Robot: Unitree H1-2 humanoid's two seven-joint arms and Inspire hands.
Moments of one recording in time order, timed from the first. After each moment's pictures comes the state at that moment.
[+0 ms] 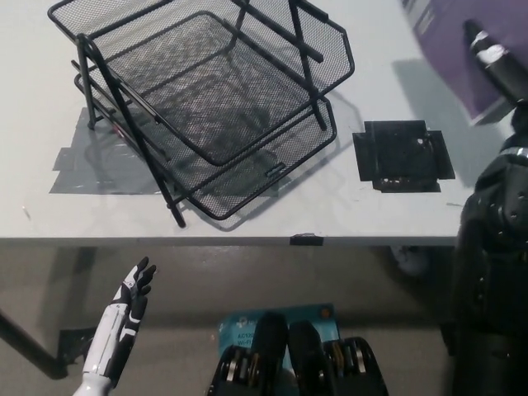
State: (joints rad) left_arm 0.01 0.16 -0.01 0.13 0.15 -0.33 -0.03; right_arm -0.72 0.06 -0.30 0.00 -0.08 0.08 -0.41
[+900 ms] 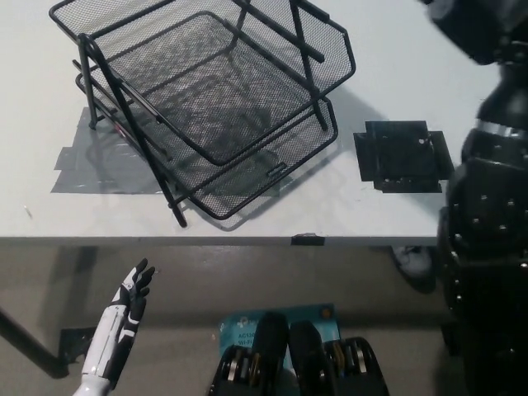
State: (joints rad) left_arm 0.02 0.17 -0.01 0.14 0.15 -0.33 -0.03; right_arm -0.76 -0.04 0.05 -0.15 -0.41 -0.02 -0.41
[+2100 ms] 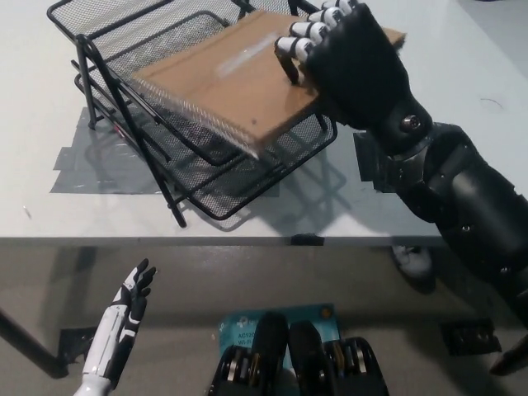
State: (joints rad) left_arm 0.01 0.17 -0.01 0.14 0.14 -0.34 -0.03; right_arm -0.91 -0.32 0.52 0.28 -1.11 -0.28 -0.58
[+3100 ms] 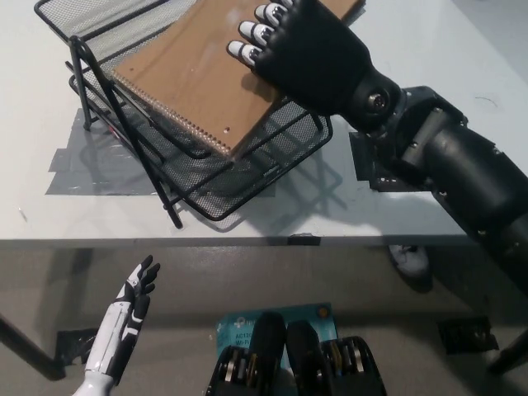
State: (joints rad) left_arm 0.00 0.18 -0.03 0.15 0.13 -0.36 -0.04; right_arm -1.05 -0.29 0.58 0.45 -1.30 -0.33 -0.69
